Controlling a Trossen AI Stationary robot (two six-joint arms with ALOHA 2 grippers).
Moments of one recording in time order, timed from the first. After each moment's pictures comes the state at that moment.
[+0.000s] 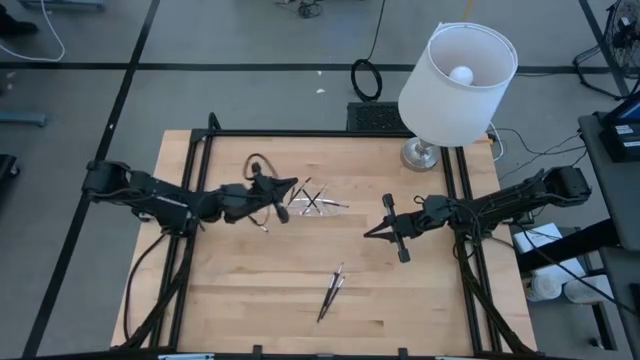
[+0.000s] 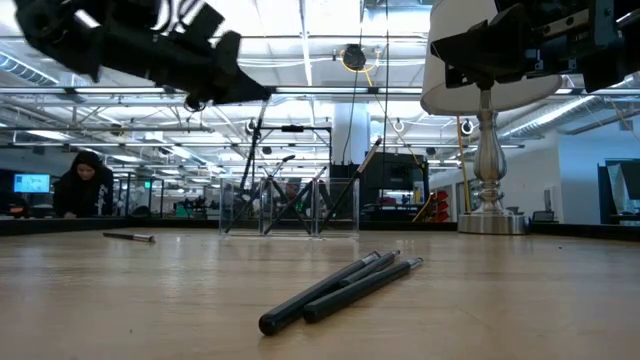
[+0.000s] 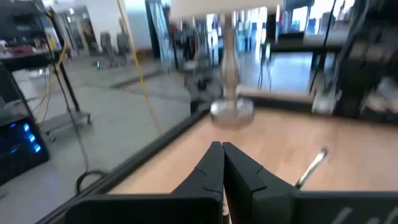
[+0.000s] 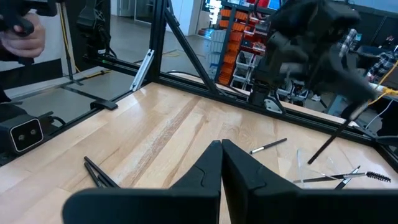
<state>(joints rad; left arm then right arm) -0.02 1.31 0.45 0.79 -0.55 0.04 0.13 1.09 0.31 0.71 -0.13 -0.20</state>
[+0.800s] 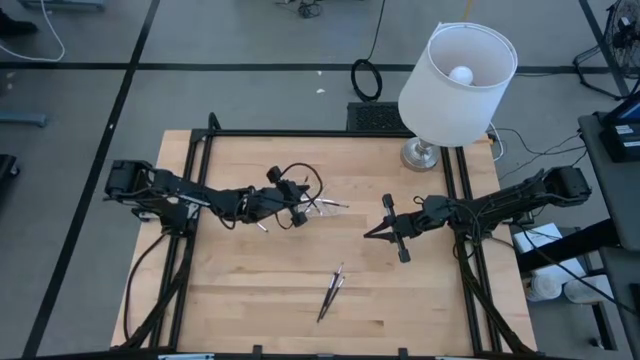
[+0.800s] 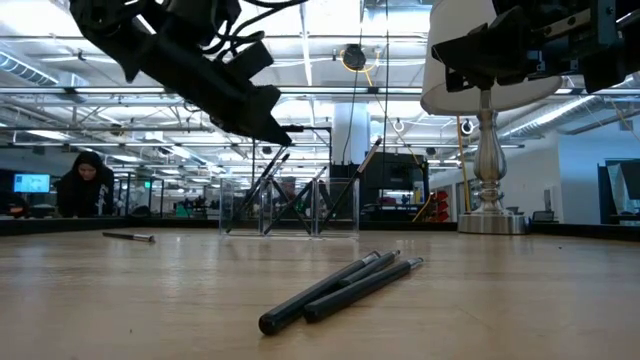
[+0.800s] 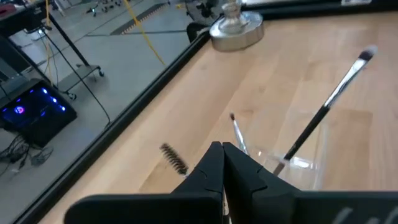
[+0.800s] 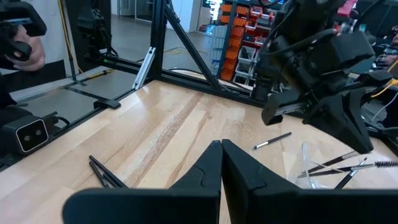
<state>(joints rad) 0.00 1.52 0.68 0.40 -0.58 0.02 0.13 1.09 0.31 0.69 -0.13 -0.17</state>
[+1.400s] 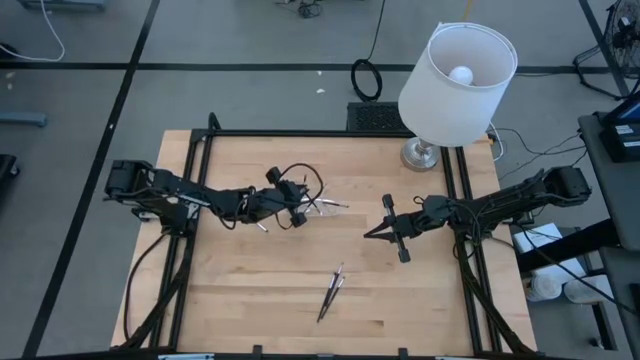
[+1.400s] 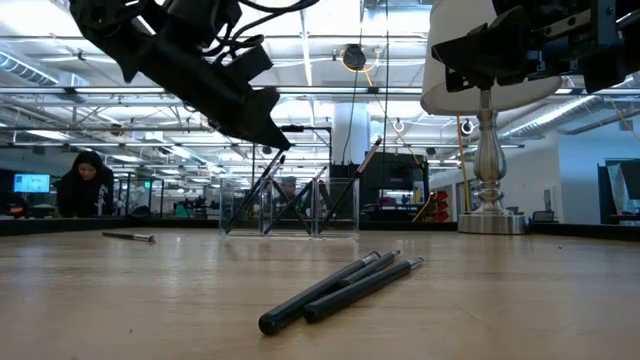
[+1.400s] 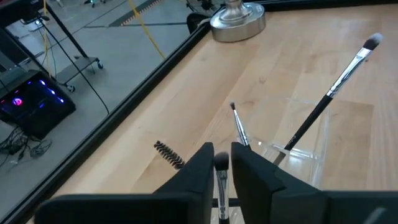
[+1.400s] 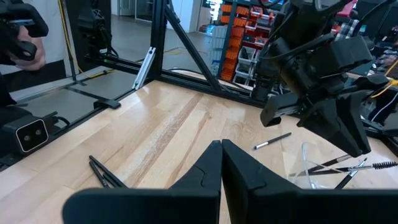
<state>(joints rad) 0.00 1.52 0.68 0.37 -0.58 -0.01 0.13 1.09 0.31 0.69 -0.13 -0.17</state>
